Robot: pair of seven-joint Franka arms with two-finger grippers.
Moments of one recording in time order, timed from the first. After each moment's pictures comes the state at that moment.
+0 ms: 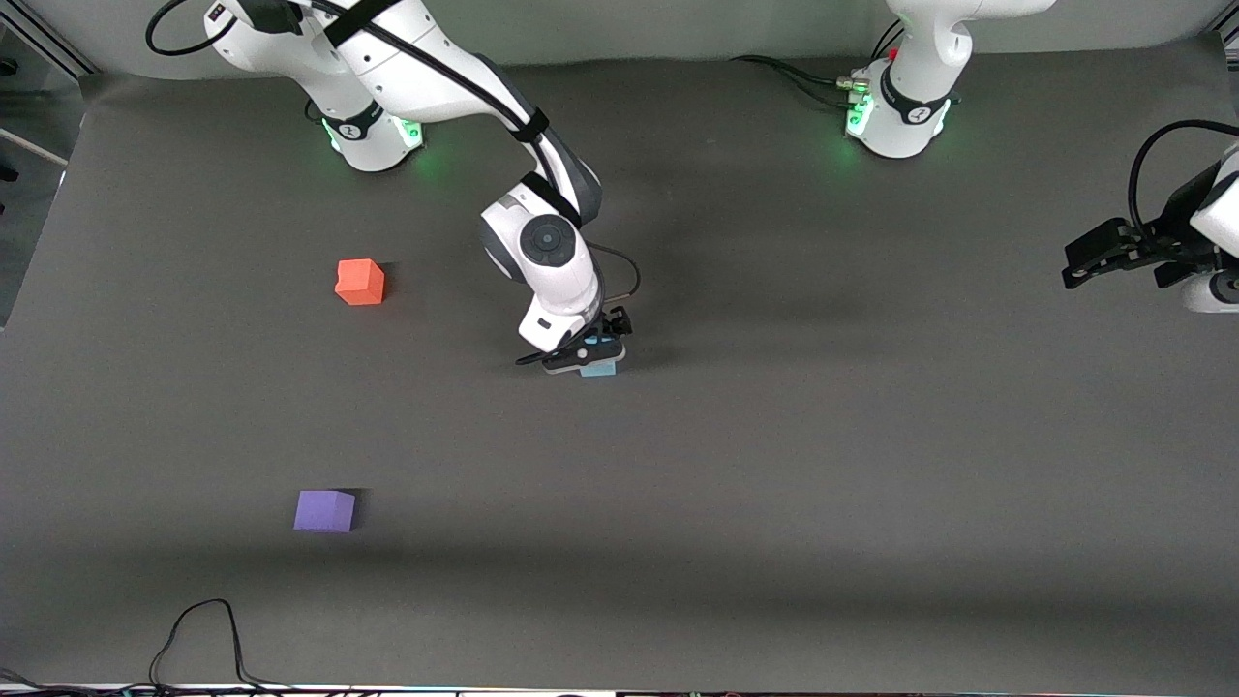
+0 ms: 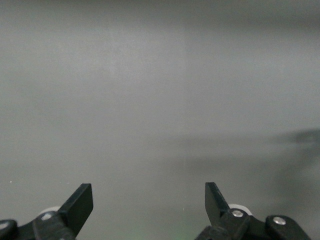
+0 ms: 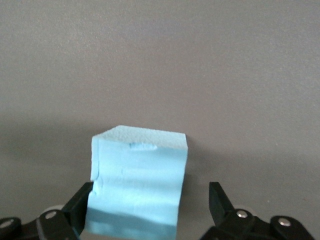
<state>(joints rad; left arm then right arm) -0.03 0.02 0.00 -1.56 -0.01 1.57 -0.02 0.81 0.62 -0.06 -1.87 0.07 2.55 0.55</state>
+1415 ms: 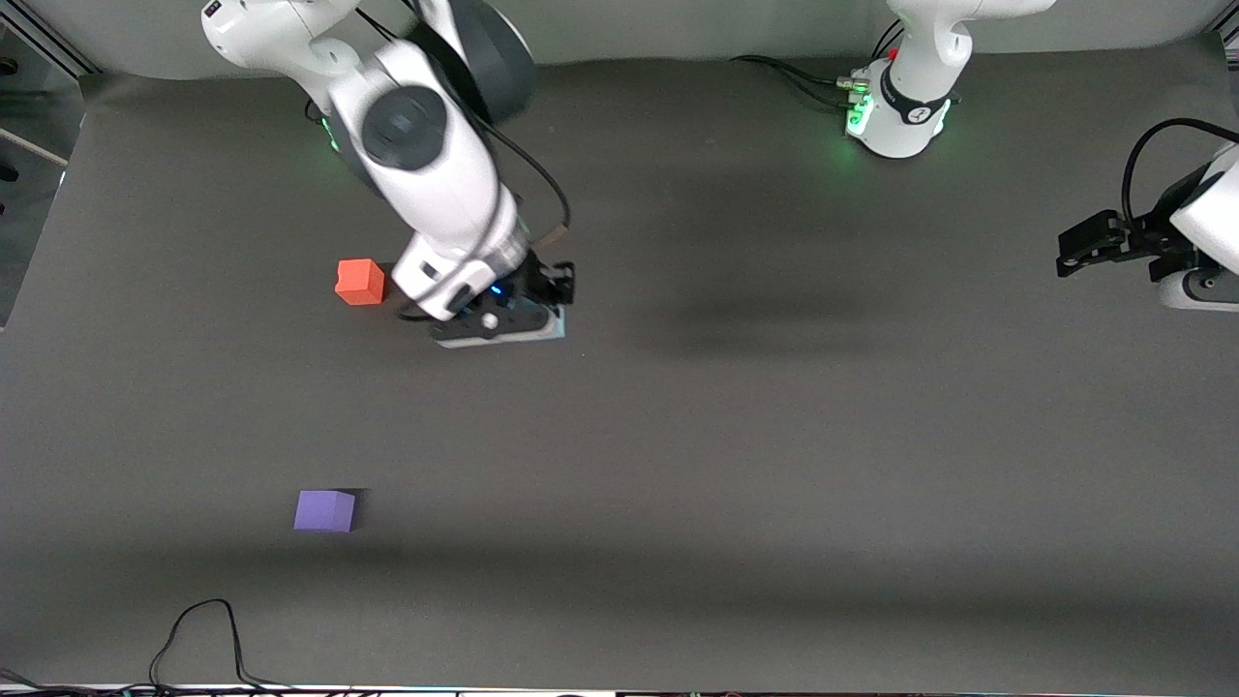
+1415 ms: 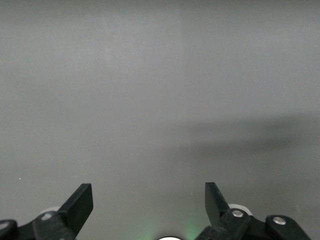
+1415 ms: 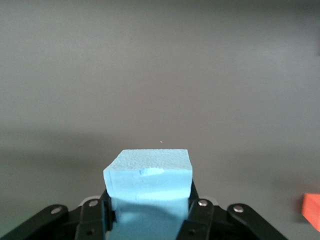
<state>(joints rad) -0.03 0.03 0.00 -1.55 0.01 1.50 0.05 0.67 0.31 -0.09 -1.40 0.11 1.74 0.53</state>
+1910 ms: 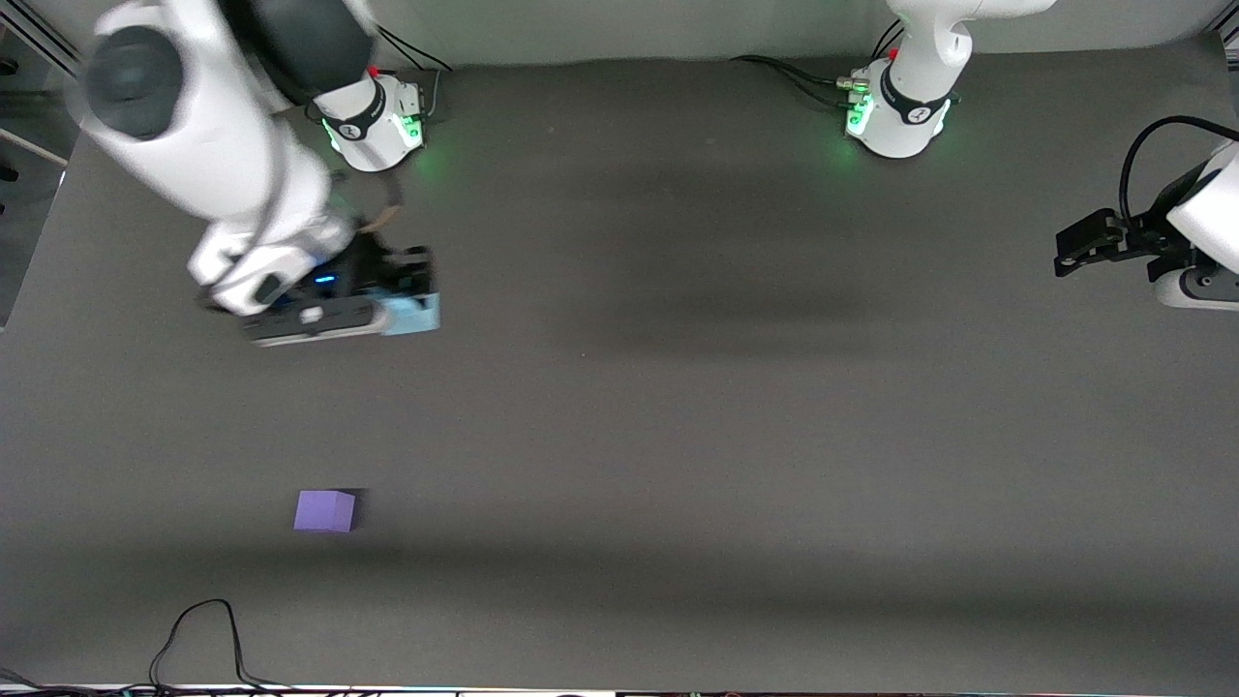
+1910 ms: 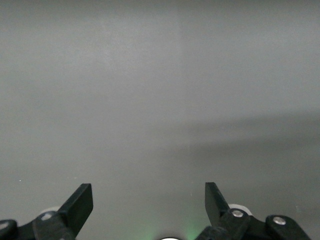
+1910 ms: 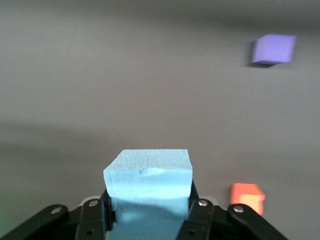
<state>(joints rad) -0.03 0.03 -0.01 -1.55 0.01 1.50 0.05 0.62 0.19 -0.30 -1.44 0.11 1.60 0.24</state>
